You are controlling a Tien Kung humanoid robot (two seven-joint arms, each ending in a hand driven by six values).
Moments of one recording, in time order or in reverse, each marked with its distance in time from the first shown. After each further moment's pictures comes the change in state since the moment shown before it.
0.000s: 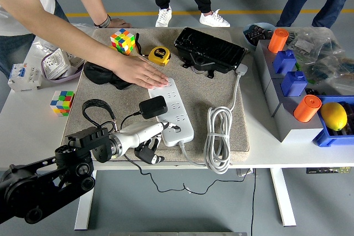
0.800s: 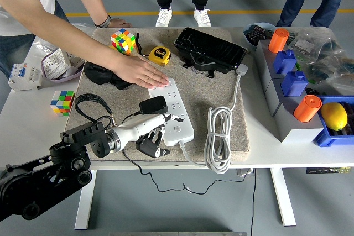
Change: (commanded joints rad) left arm 0.019 0.003 -0.075 -0.008 -0.101 0.081 -0.151; right arm -0.001 0.002 0.000 0.000 0.000 0.001 0.000
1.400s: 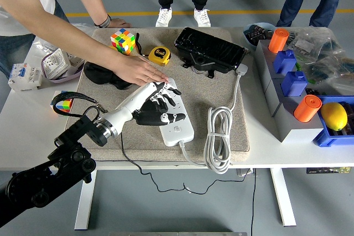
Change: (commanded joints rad) left arm 0.019 -0.069 -0.063 0.137 -0.121 0.300 -0.230; right arm 0.004 0.000 -0.006 -0.001 0.002 0.000 0.001
